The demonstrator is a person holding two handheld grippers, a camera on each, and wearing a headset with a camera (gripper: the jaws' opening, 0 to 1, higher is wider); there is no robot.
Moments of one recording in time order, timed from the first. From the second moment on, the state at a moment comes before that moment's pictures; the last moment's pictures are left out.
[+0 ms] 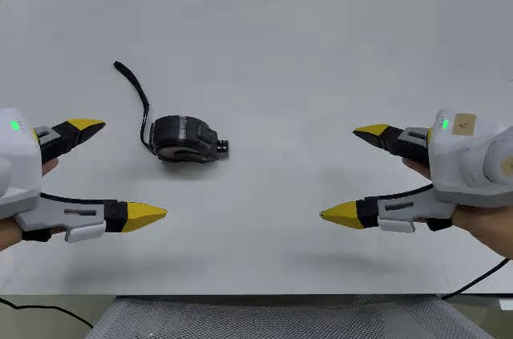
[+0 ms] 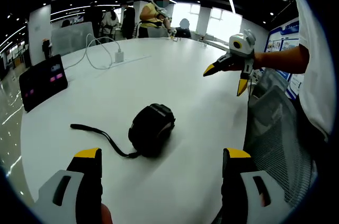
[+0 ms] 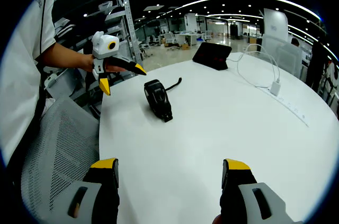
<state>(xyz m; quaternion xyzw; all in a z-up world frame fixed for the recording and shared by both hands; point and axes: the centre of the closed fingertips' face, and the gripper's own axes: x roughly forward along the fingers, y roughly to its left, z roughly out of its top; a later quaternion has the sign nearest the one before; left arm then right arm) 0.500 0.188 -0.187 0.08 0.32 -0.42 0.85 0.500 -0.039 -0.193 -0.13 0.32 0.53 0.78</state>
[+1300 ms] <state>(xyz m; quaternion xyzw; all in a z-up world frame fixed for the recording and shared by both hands) 0.524 0.187 -0.215 0.16 0.35 -0.45 0.80 0.524 -0.005 -0.205 -0.15 0.32 0.57 0.74</state>
